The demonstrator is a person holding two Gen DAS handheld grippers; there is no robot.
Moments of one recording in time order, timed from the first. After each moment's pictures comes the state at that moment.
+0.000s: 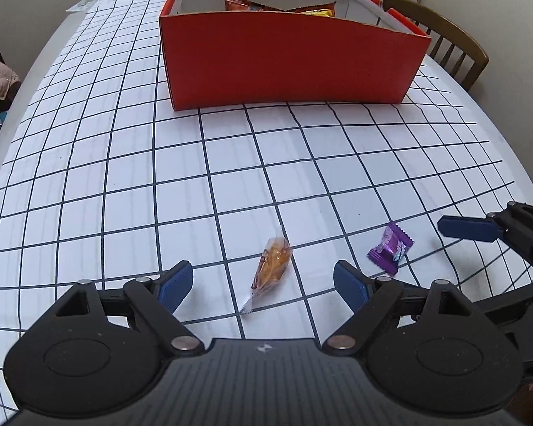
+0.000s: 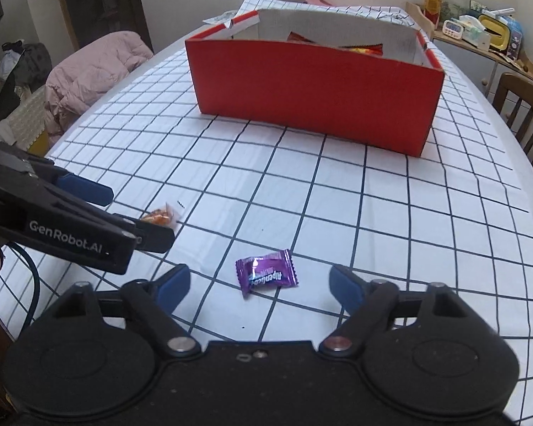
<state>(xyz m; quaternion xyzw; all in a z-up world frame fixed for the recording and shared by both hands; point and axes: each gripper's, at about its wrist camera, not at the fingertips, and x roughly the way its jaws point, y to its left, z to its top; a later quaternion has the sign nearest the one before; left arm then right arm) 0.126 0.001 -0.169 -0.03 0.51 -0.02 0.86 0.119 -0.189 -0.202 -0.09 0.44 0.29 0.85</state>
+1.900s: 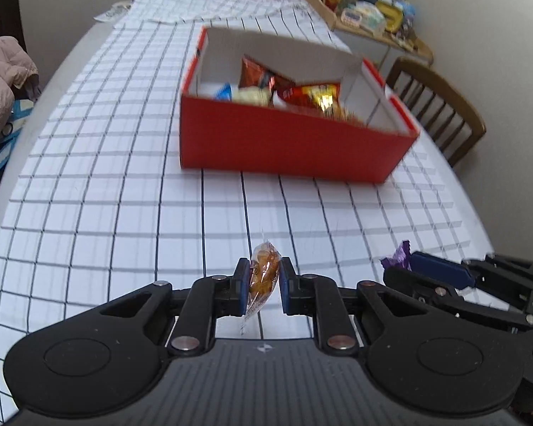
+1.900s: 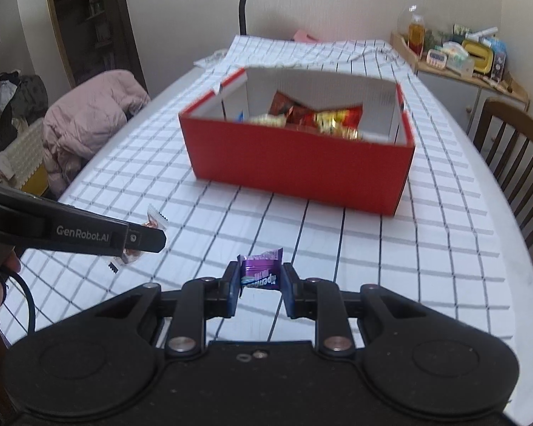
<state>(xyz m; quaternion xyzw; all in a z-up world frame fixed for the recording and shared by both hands) 0.142 0.014 -0.095 -0.12 0.46 0.00 0.88 0.134 -0.196 -0.129 -0.06 0.39 0.28 0.88</state>
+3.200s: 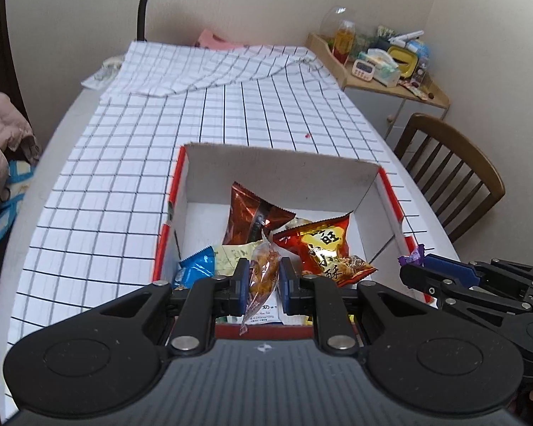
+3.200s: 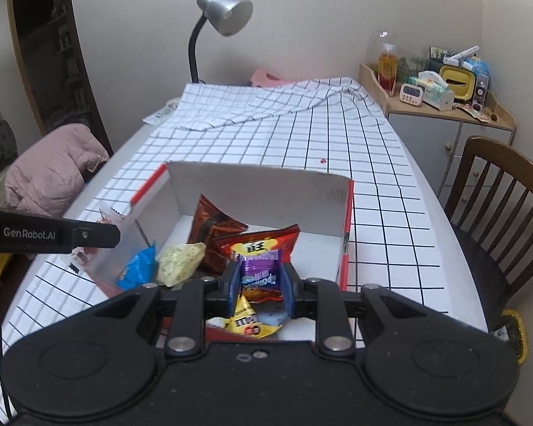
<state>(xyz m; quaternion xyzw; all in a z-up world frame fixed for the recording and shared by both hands) 0.298 0.014 -0.041 -0.10 0.42 0.02 0.90 0.301 -0.202 -0.096 -0.04 0.38 0.24 0.89</state>
